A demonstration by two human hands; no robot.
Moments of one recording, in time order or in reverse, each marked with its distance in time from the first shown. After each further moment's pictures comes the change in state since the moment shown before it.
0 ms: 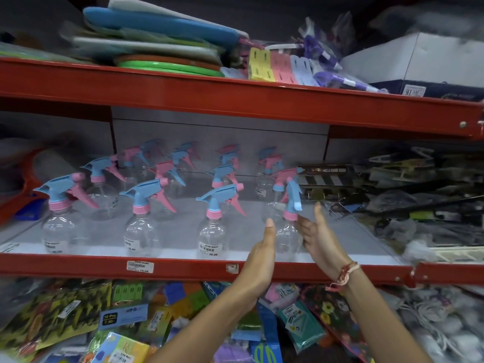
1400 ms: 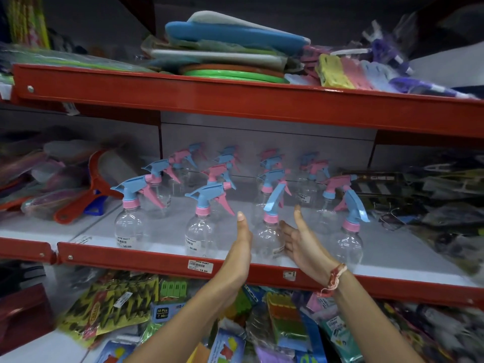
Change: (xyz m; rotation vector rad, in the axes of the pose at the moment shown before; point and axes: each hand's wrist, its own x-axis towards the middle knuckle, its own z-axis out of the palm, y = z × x) left_hand -0.028 0.002 -0.131 -0.008 0.136 0.006; right_hand 0.011 0.006 0.130 -0.001 -0.311 0.087
